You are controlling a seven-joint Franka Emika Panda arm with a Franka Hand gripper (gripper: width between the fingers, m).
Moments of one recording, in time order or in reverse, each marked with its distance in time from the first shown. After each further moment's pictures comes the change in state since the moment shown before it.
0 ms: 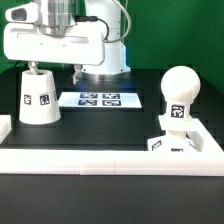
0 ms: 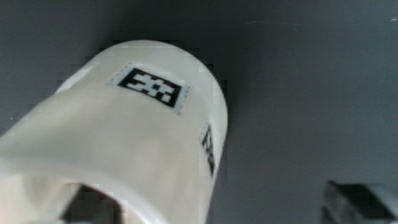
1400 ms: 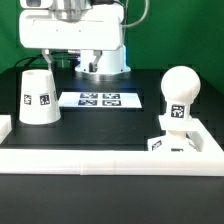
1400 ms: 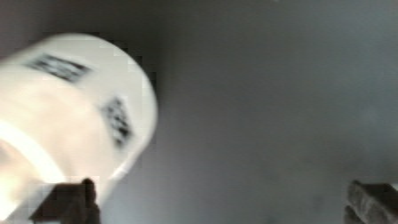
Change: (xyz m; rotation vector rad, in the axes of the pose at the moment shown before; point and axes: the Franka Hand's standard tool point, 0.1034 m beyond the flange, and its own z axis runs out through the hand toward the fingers) arm -0.001 -0.020 -0.030 0.050 -0.007 0.063
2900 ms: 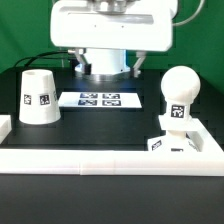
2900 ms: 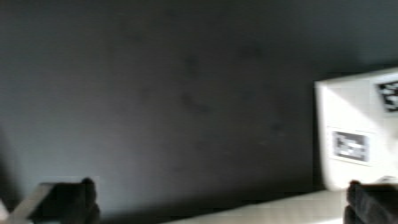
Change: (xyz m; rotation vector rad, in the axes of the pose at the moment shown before) arm 0.090 -0.088 -0.010 -0.015 0.072 0.077
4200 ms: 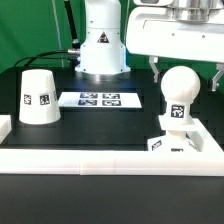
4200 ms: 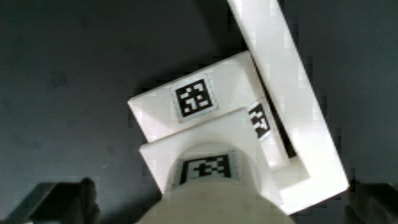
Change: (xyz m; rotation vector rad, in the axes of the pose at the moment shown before) arm 0.018 -0.152 0.001 -0.014 -0.054 0.196
